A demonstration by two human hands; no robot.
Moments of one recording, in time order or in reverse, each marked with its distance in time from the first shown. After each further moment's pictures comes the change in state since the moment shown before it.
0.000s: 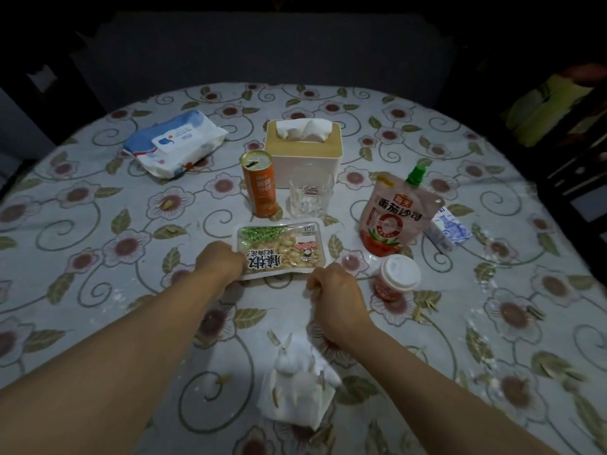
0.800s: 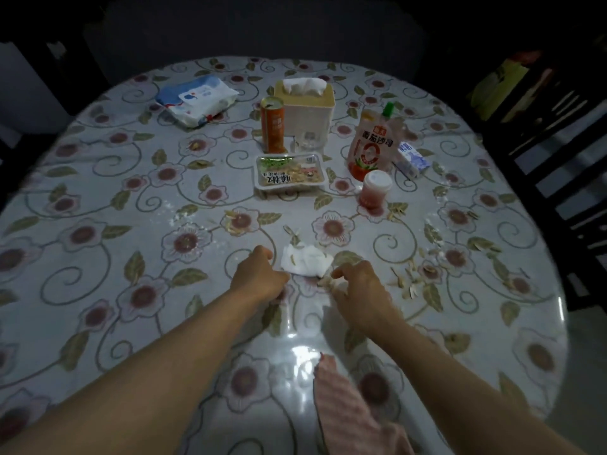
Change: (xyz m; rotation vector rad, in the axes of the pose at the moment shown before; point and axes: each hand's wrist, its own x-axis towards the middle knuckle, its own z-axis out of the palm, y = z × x) left_hand -0.206 -0.117 0.000 0.155 -0.210 0.164; right_hand -0.213 -0.019 0.009 -0.067 -0.035 0.188
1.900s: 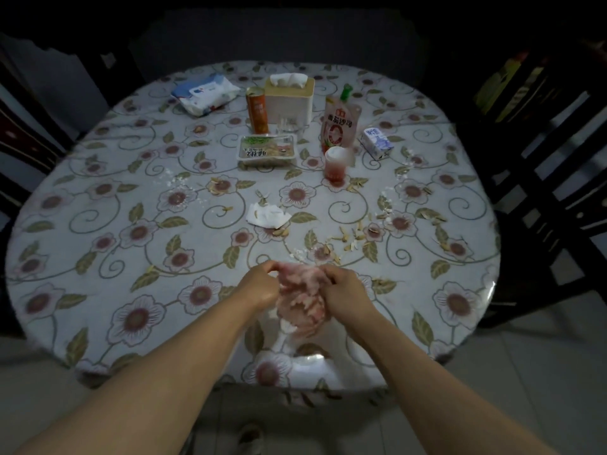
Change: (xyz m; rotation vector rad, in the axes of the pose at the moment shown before) left_hand -0.163 0.028 0.109 -0.265 -0.070 -0.074; right_hand -0.127 0.090 -0.041 0.668 -0.173 0.003
